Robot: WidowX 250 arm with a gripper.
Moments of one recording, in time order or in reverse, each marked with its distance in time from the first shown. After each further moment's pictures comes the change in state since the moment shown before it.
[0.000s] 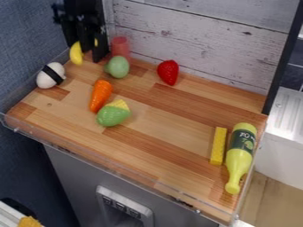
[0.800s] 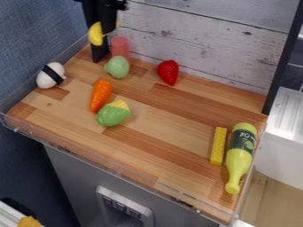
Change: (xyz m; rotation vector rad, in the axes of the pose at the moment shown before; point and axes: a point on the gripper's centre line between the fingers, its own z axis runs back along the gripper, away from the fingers) arm -0.002 -0.038 0.056 -0.005 0.021 -0.111
